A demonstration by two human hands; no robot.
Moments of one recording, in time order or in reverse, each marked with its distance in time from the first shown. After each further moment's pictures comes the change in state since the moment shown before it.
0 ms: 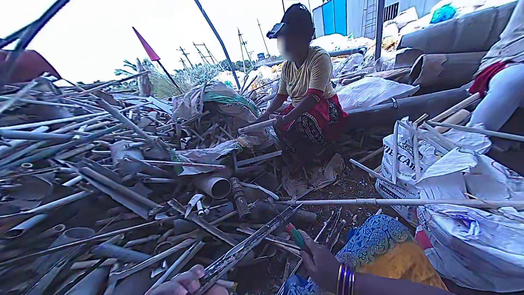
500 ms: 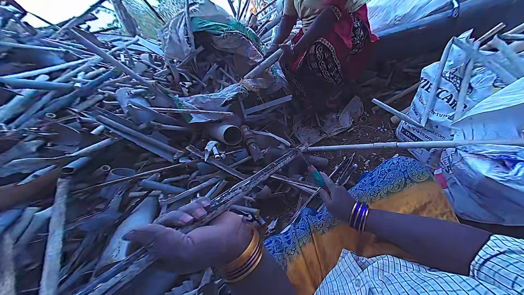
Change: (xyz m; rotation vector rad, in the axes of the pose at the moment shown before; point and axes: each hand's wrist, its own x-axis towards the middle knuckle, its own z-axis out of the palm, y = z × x) left_hand 0.003 0.004 0.007 0.102 0.062 0.057; right_hand -0.009 0.007 0.001 -0.068 -0.036 0.100
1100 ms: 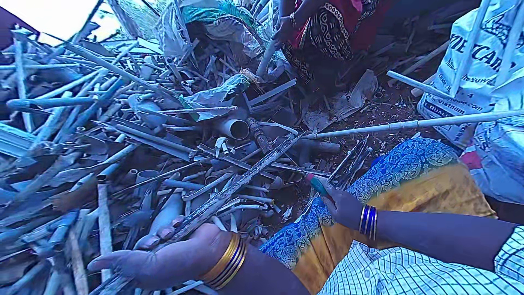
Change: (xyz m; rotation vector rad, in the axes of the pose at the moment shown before) left_hand 0.051 -0.014 -0.037 0.366 -0.003 0.203; right_hand -0.005 0.011 0.024 0.015 -0.076 -0.143
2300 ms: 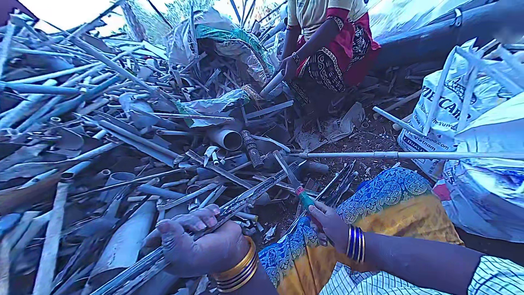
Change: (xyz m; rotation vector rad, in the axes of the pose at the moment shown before) left_hand -0.055 0.023 0.030 -0.377 -0.107 -0.242; right_hand 0.001 -0.017 0.000 1.107 -0.014 0.320
